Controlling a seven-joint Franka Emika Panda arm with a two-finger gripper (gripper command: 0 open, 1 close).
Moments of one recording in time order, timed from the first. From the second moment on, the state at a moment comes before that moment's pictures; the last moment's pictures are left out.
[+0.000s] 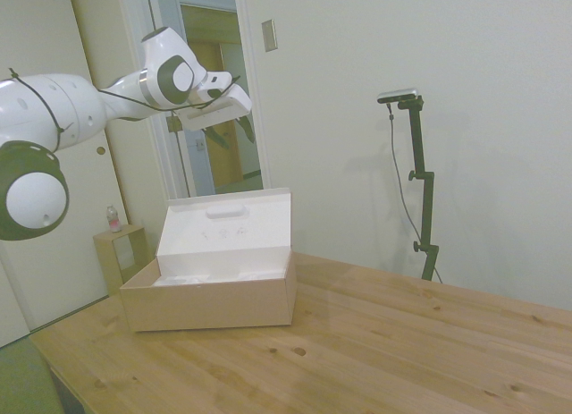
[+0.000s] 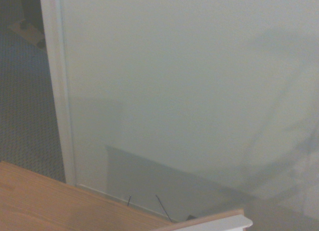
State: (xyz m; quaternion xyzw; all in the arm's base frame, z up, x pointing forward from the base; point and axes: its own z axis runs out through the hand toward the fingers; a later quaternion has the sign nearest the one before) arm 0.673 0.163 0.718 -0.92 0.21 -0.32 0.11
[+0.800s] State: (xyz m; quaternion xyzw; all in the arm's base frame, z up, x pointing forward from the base) arm 0.738 0.184 0.628 -0.94 0.20 -0.27 0.10
